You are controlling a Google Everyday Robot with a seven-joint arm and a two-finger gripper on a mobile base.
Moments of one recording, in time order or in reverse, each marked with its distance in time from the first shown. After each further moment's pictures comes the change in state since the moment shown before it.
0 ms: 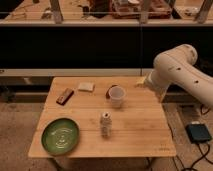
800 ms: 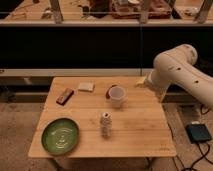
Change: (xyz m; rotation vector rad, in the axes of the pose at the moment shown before) arm 0.000 0.000 0.000 0.000 0.000 0.000
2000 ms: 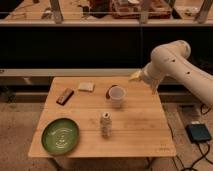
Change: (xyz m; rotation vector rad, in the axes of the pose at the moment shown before) arm 0.030 -0.056 0.031 0.109 -0.048 -0.184
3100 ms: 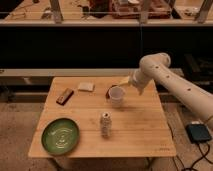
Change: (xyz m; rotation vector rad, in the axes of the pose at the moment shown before) arm 0.012 -0.020 0.116 0.074 -0.069 -0.119
